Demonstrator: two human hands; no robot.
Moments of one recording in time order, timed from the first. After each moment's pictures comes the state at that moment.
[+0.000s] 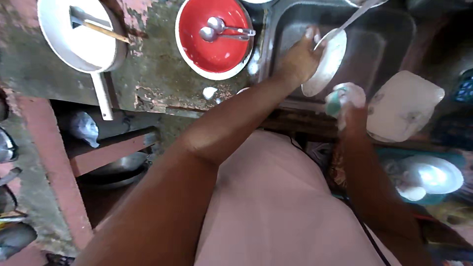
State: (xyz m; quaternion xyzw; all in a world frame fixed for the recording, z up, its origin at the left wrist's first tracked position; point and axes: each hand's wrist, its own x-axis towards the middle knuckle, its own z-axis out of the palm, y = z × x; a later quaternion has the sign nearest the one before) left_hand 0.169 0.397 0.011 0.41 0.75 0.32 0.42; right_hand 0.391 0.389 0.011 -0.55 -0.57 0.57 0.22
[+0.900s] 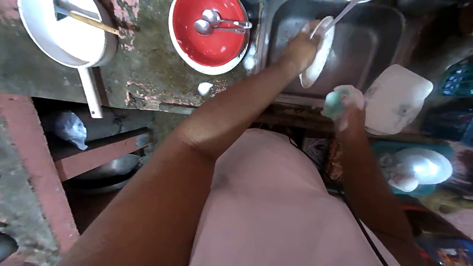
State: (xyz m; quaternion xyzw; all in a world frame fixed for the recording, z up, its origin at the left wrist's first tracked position) left_hand 0.173 0.403 0.002 0.34 0.71 0.38 0.49; right_hand 0.412 0.378 0.014 -0.61 -0.50 0.59 0.20
